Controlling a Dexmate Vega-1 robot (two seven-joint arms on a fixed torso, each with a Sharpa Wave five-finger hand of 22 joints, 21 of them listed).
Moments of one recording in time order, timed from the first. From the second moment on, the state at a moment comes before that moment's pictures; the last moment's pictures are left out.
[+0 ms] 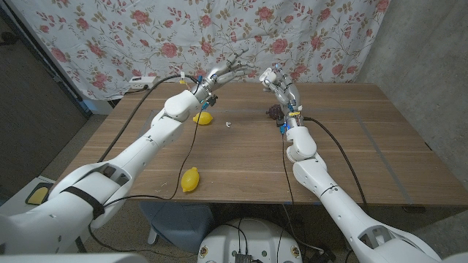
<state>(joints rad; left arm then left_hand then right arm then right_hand) 0.47 0.42 0.56 -1.16 -0.35 -0.53 -0.33 1.07 0.16 0.36 -0.14 0.18 -0.05 -0.09 0.19 0.19 0.55 -0.22 0.45 0.46 0.20 -0.09 0.24 0.34 0.11 0.19 0.23 0.19 -0.88 -0.17 -0.38 -1.41 0.33 0.48 -0.18 1.38 0.15 0.26 -0.15 0.19 0.33 -0.15 0.20 0.21 0.59 -0.02 0.83 0.42 0.59 -0.06 0.26 0.68 0.57 -0.06 0.97 0.20</state>
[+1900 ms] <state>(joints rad) 0.47 0.43 0.58 -1.17 -0.34 -0.50 -0.35 1.00 0.15 0.35 -0.13 0.18 -0.02 -0.08 0.20 0.19 0.58 -0.22 0.41 0.42 0.20 -0.09 0.23 0.32 0.11 0.19 0.23 0.19 -0.85 -0.20 -0.42 -1.40 0.23 0.50 -0.22 1.38 0.15 0.26 -0.15 0.19 0.33 -0.15 0.20 0.21 0.59 -0.02 0.83 0.42 0.59 -0.06 0.26 0.68 0.54 -0.05 1.00 0.20</state>
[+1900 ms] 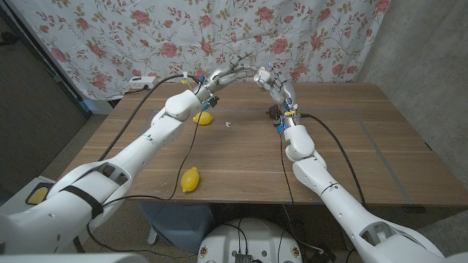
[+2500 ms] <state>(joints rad) 0.48 0.43 0.58 -1.18 -0.34 -0.49 -0.34 0.99 0.14 0.35 -0.13 0.18 0.02 -0.08 0.22 0.19 0.59 -0.22 0.37 0.39 0.19 -0.08 0.22 0.29 0.12 0.19 0.23 0.19 -0.85 -0.21 -0.43 -1.41 0.18 0.50 -0.26 1.38 0.15 0.26 -0.15 0.19 0.33 -0.15 0.20 0.21 0.59 -0.02 0.83 0.42 0.59 -0.06 0.26 0.68 0.53 -0.05 1.01 0.20</state>
